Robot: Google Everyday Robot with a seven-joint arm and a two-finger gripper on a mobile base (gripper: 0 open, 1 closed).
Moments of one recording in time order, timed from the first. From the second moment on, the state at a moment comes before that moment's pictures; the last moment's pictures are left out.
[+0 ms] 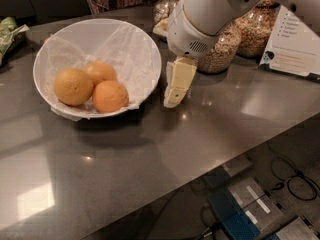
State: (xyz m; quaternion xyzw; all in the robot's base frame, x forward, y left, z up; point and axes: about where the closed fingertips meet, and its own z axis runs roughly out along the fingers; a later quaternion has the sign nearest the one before) arm 0.537 -0.017 0.945 -0.73 0.62 0.05 0.28
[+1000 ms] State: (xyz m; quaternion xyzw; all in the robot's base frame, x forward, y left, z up) arm 0.560 0.057 0.941 -0.76 0.54 0.11 0.33
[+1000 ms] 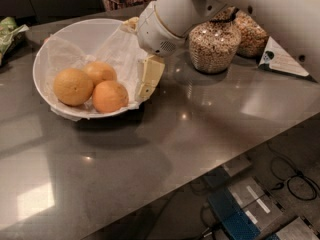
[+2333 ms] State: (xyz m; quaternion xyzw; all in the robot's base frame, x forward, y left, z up) arm 0.549 0.176 0.932 -0.81 0.43 0.19 0.34
